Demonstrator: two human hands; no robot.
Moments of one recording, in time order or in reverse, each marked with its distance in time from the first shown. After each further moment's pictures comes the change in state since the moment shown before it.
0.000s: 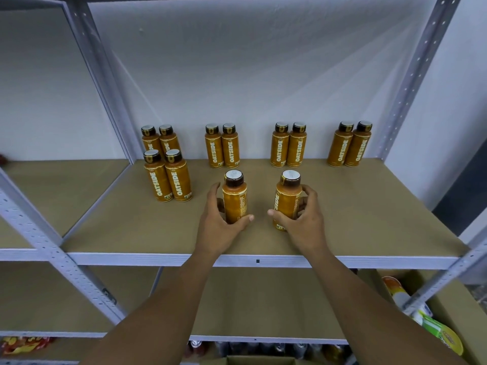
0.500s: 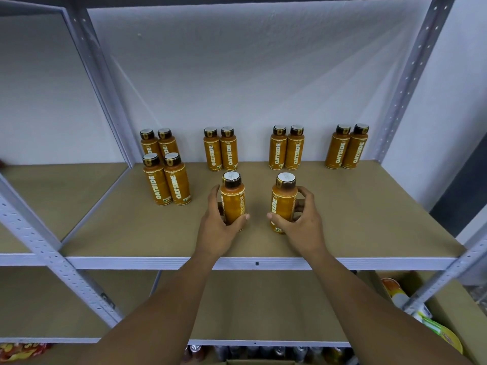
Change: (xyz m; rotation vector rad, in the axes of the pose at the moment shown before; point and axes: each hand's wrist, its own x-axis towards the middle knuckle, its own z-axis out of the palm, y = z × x) left_hand 0.003 0.002 0.001 0.021 -0.031 -0.001; right_hand -0.001 -0.004 -0.002 0.022 -0.031 0.016
